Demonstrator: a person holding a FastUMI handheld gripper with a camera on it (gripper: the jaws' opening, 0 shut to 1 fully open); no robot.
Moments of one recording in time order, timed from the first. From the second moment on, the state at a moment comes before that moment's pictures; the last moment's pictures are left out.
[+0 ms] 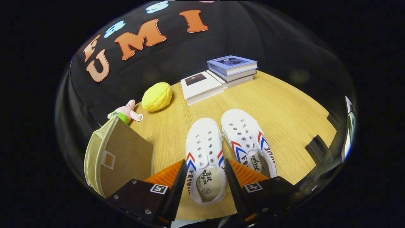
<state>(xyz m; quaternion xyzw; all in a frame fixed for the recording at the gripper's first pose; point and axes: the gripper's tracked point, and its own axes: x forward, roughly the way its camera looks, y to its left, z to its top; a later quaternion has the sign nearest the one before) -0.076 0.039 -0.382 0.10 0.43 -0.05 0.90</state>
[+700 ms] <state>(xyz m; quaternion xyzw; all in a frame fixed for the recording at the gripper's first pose) -0.068 0.027 -0.429 0.08 0.47 -0.06 0.88</state>
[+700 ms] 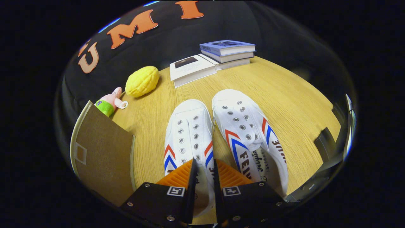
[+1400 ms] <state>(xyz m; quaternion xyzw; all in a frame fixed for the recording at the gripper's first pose) -0.033 0.054 -0.334 0.10 0.39 -0.04 0.91</state>
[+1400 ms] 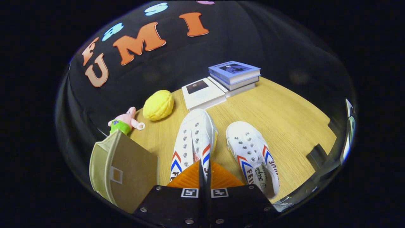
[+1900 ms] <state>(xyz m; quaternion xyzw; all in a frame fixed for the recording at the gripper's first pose) -0.010 0.161 -0.240 0.08 0.33 0.06 0.94</state>
